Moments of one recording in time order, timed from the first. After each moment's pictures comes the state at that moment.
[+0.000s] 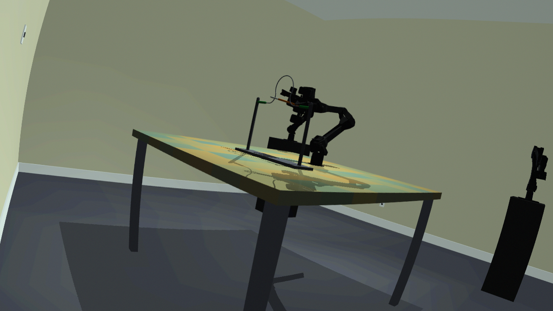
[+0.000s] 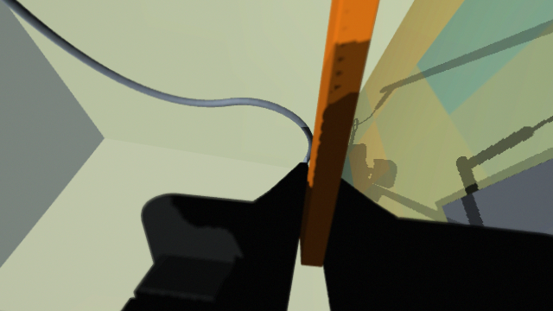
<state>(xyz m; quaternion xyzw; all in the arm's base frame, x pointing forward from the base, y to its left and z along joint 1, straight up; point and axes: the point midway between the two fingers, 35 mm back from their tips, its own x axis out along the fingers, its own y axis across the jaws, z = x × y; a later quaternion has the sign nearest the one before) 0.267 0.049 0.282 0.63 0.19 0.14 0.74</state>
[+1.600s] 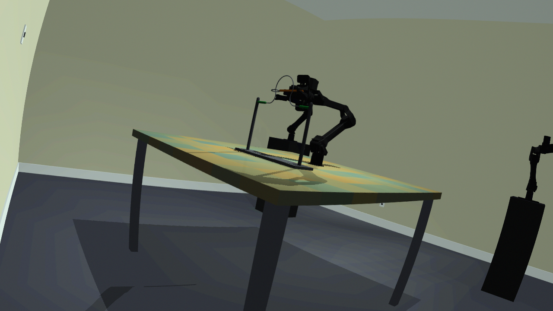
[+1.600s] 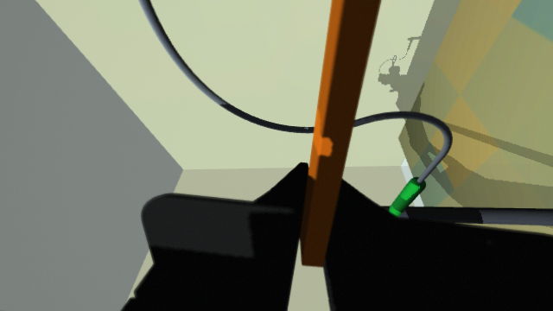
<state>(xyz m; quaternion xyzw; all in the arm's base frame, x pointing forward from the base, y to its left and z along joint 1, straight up) 0.265 0.042 0.356 0.74 0.16 0.17 0.64</state>
